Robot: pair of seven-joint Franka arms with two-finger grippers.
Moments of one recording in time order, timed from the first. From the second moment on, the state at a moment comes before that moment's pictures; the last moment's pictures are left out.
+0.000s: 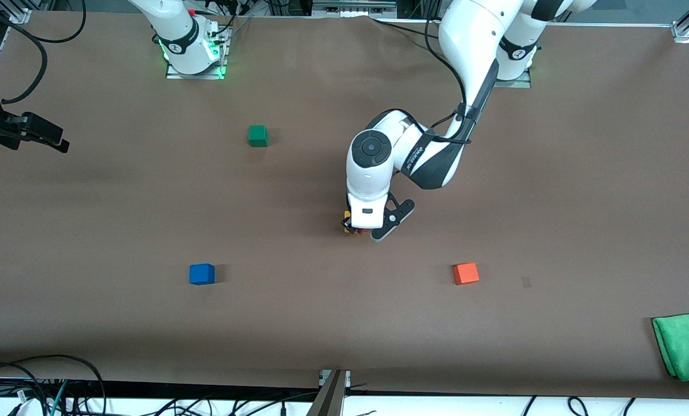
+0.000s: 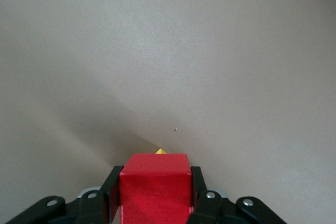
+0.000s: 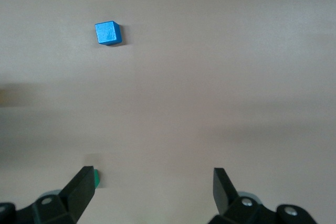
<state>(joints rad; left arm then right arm) -0.71 0.79 0.05 -1.31 -0.01 2.16 -1.45 0.04 0.06 -0.08 -1.53 0.03 1.56 0.03</state>
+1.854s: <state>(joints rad) -0.75 0.82 0.07 -1.30 0.02 2.16 -1.47 0.03 0.11 -0.09 -1.53 0.02 1.62 0.00</state>
